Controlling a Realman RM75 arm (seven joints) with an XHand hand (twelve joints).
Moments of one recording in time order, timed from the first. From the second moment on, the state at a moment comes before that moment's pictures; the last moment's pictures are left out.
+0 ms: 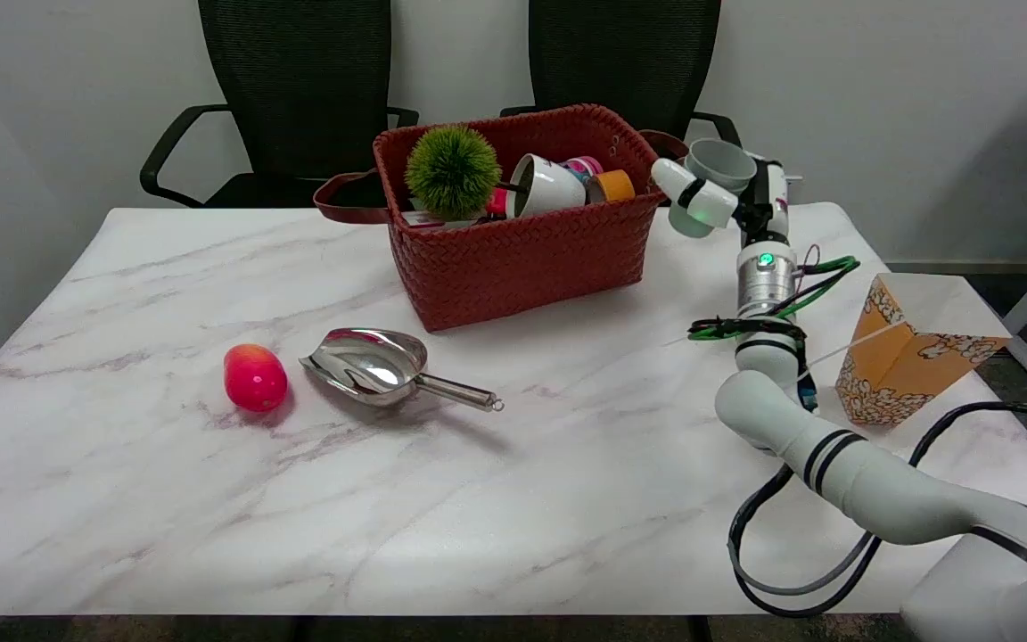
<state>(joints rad) 0.45 -1.16 -2.01 0.85 1.42 0.87 0.65</state>
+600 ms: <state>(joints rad) 0.51 -1.15 -1.99 0.97 1.34 0.89 0.53</state>
